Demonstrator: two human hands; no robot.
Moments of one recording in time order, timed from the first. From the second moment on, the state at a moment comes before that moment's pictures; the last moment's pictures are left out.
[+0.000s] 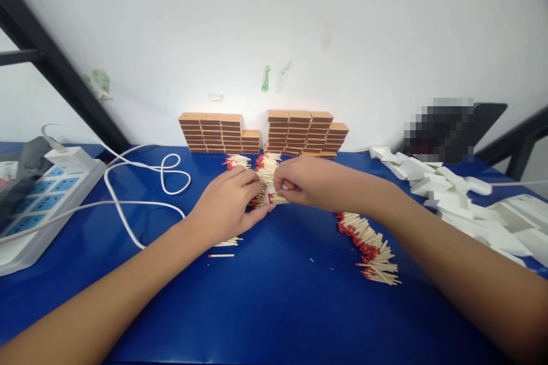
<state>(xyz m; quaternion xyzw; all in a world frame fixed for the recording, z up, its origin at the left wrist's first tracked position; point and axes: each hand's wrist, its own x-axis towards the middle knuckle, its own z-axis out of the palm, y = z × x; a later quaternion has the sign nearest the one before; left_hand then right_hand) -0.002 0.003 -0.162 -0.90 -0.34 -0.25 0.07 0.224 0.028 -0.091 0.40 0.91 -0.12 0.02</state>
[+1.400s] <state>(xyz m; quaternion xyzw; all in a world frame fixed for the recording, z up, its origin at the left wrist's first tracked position) -0.003 0.005 -0.162 -0.90 -0.36 -0.23 0.08 0.237 0.039 -0.091 0.40 0.89 -0.20 -0.01</state>
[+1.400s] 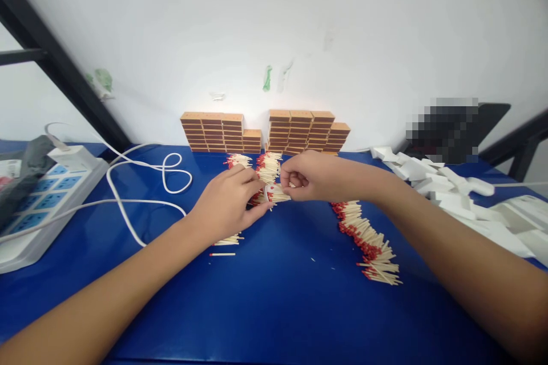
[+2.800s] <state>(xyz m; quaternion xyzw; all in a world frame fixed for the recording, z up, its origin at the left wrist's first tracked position) -0.003 0.006 -0.163 -0.90 -0.36 -0.23 0.09 0.251 0.063 -0.103 0.48 0.86 -0.16 0.11</state>
